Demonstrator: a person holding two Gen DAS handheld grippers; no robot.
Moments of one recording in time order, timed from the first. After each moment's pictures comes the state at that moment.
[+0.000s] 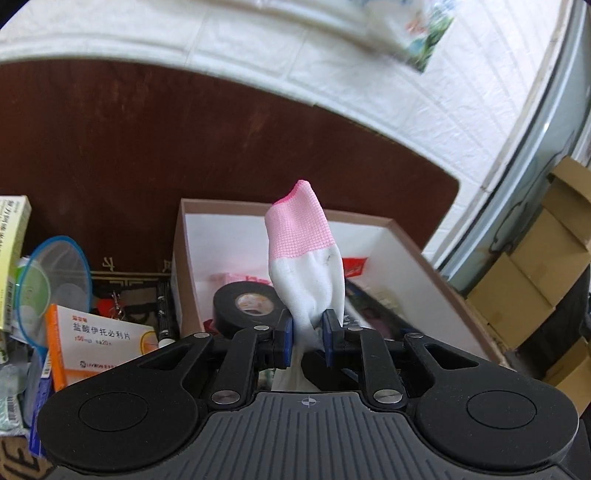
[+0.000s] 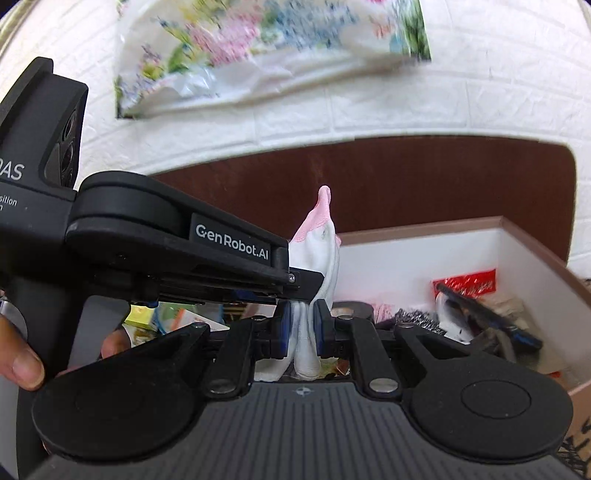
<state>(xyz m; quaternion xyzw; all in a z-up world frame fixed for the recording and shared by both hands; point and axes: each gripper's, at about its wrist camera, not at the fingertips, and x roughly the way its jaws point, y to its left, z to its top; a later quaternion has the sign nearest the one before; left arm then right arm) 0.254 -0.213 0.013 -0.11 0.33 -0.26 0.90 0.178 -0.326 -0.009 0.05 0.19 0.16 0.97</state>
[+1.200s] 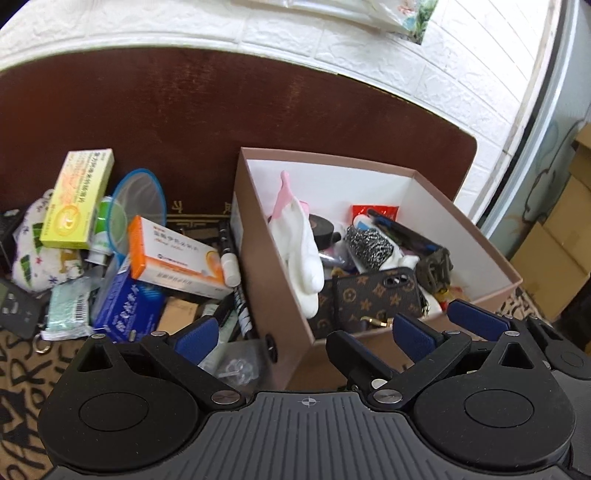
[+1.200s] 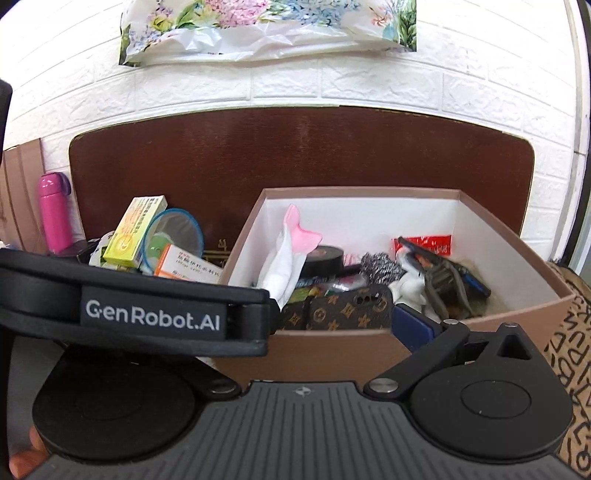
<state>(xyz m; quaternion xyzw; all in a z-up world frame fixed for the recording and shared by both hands) 0.145 -0.188 -0.002 -0.06 0.34 -0.19 0.92 0.102 -0.306 -0.012 -0.01 0.23 0.09 0.97</state>
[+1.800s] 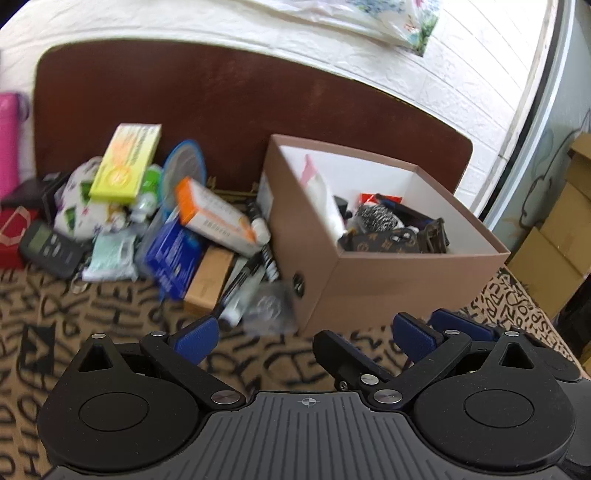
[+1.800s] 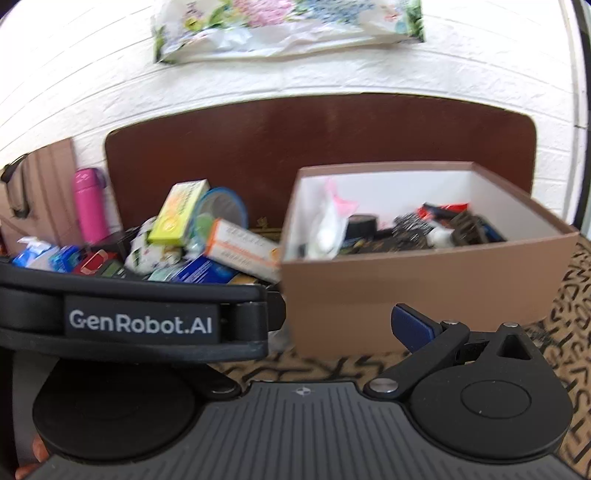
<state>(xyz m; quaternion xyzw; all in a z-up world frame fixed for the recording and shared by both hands) 0.074 -0.141 -0.024 -0.09 0.32 -0.18 0.93 0.044 -0.277 -0.034 0.01 0.23 0.12 0.96</state>
